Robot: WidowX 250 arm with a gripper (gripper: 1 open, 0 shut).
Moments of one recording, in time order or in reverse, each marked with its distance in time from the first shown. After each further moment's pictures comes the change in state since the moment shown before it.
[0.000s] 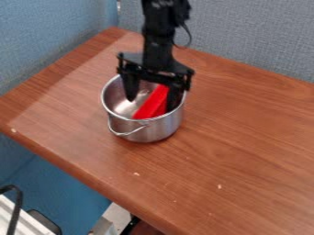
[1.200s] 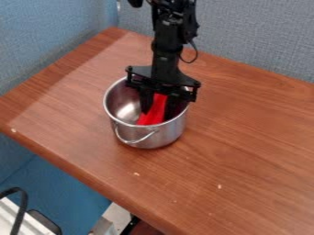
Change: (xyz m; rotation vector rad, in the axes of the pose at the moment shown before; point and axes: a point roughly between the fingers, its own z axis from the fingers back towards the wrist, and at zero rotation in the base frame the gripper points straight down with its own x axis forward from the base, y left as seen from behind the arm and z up) arm 0.004 -0.003 -0.020 0.001 0.048 0.031
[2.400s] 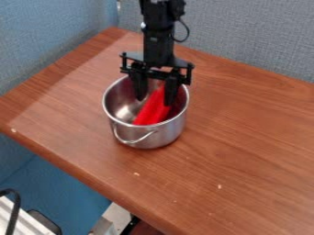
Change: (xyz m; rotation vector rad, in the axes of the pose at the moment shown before) arm 0.009 0.008 0.021 -0.101 0.046 -0.070
